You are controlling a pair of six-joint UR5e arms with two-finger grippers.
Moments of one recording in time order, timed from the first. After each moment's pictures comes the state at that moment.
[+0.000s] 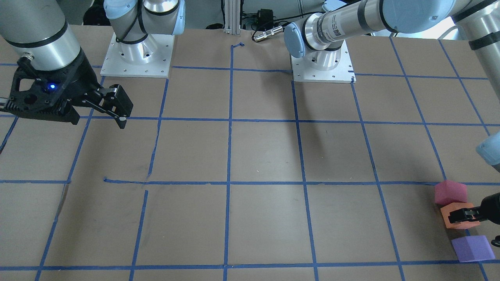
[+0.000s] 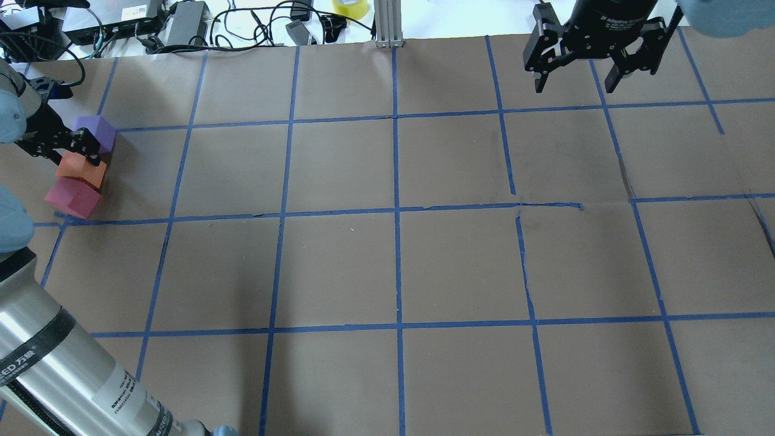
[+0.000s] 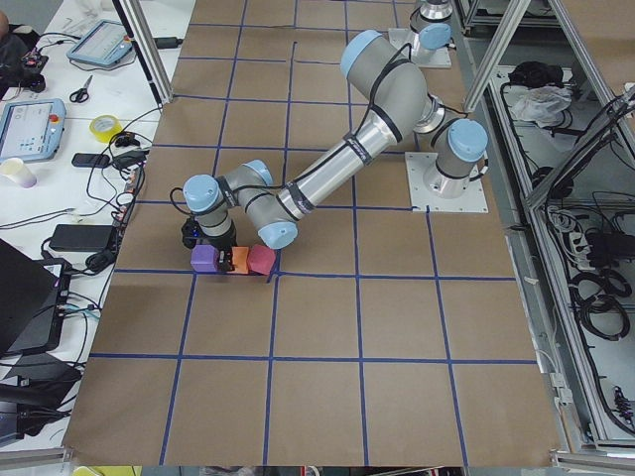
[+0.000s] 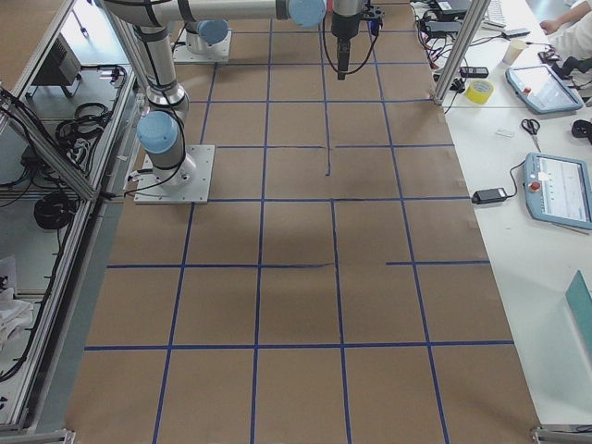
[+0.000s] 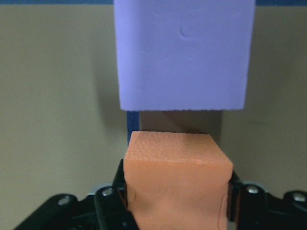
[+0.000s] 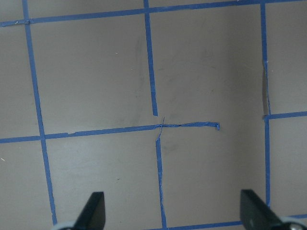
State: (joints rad) left arm -0.99 -2.31 -1.26 -1.13 1.66 0.54; right arm 1.56 -1.44 1.40 -1.57 -1.59 0.07
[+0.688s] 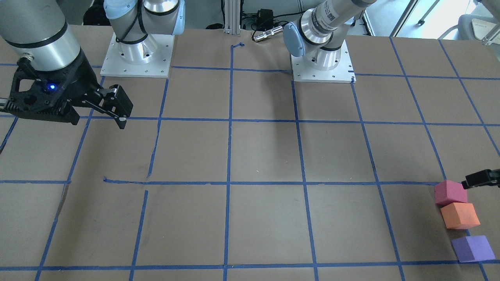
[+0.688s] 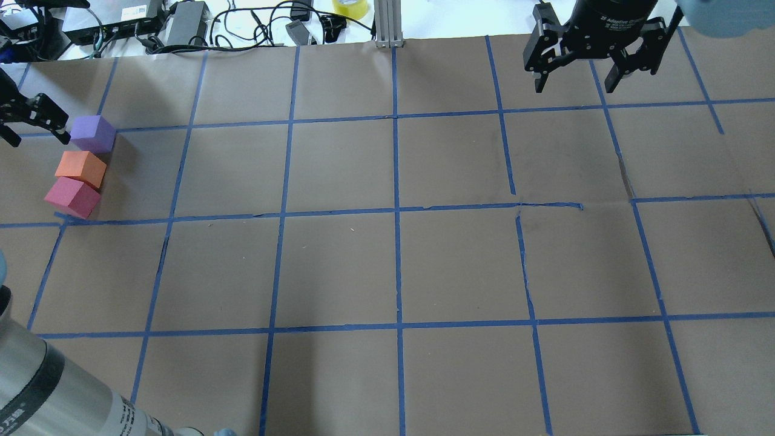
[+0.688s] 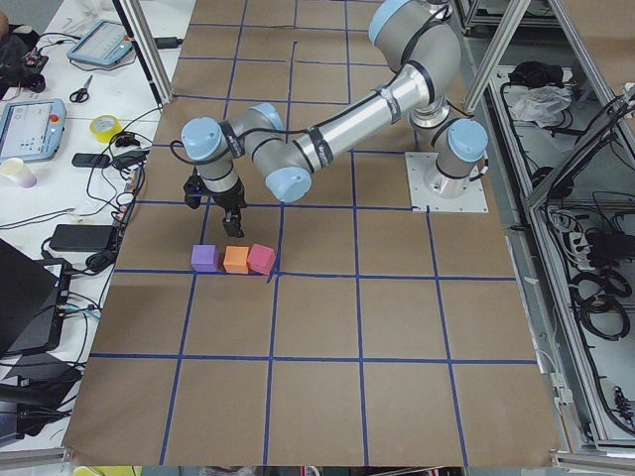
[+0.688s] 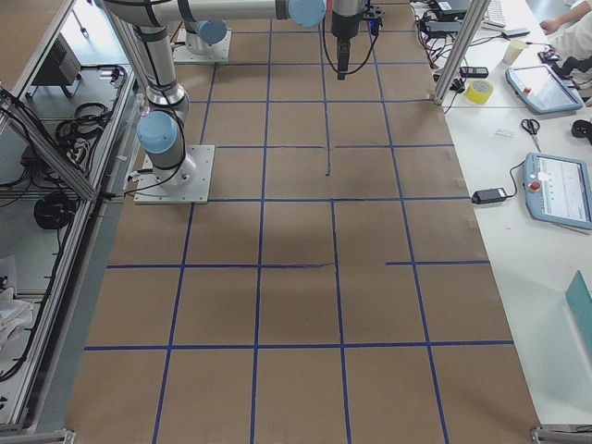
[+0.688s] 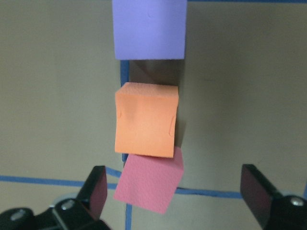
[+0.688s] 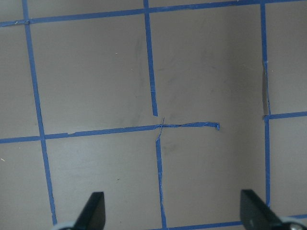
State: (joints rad) left arm -1.01 -2.05 -1.25 -1.50 1.66 0.50; right arm 1.56 -1.44 1.40 -1.57 -1.59 0.07
